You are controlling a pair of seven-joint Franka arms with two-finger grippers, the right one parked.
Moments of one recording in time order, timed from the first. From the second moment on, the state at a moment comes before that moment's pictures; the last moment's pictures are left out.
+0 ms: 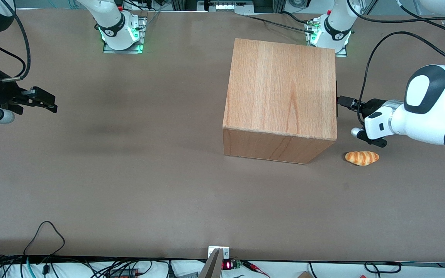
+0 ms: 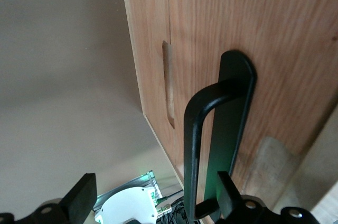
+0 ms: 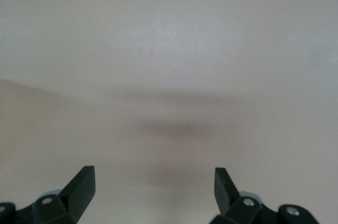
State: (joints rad) arm -0.03 0.33 0.02 -1.68 -0.31 1.39 0.29
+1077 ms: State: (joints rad) arm -0.03 0.37 0.01 -1.70 -0.32 1.47 0.34
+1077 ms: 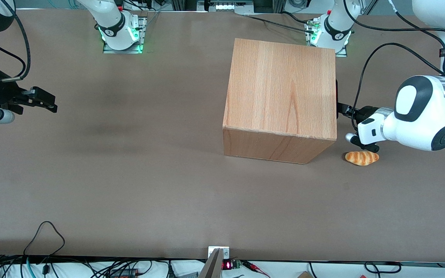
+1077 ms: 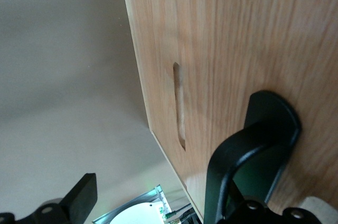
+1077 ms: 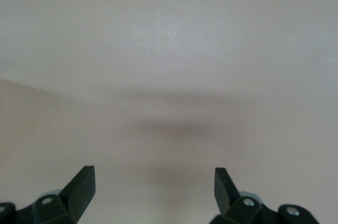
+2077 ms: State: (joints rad) arm 0.03 0.36 0.02 -1.70 -0.22 1.50 0.34
